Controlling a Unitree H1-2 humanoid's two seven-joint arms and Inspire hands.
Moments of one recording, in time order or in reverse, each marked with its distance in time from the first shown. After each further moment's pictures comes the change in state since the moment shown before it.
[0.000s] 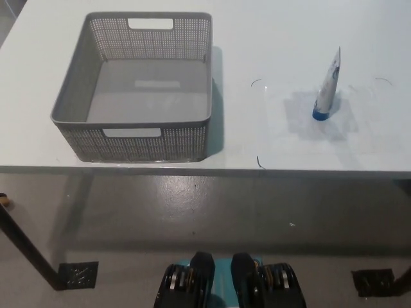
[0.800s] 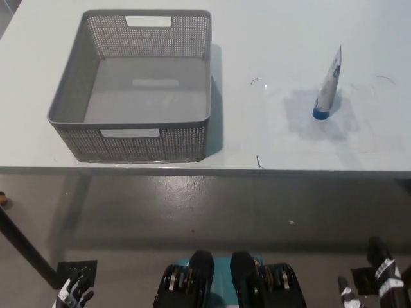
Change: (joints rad) left_arm -0.270 0.059 -0.021 0.039 0.004 0.029 0.003; right_arm -0.331 -0.018 -0.096 0.087 0.019 -0.026 0.000
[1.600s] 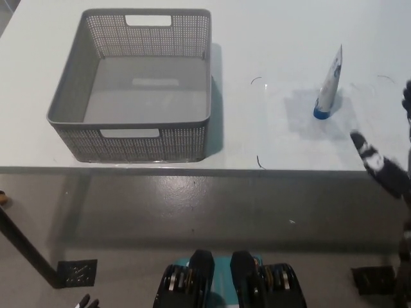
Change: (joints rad) left_arm 0.075 -0.011 -0.034 0.034 -0.013 0.010 0.000; right_arm -0.543 -0.039 -0.115 -0.068 -0.087 0.278 -0.018
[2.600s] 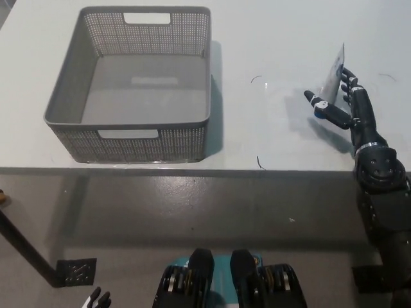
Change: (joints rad) left_arm -0.030 -0.030 -0.024 0.011 0.004 -0.027 0.007; right_arm -0.520 -0.061 0.001 1.020 0.009 0.083 -0.029
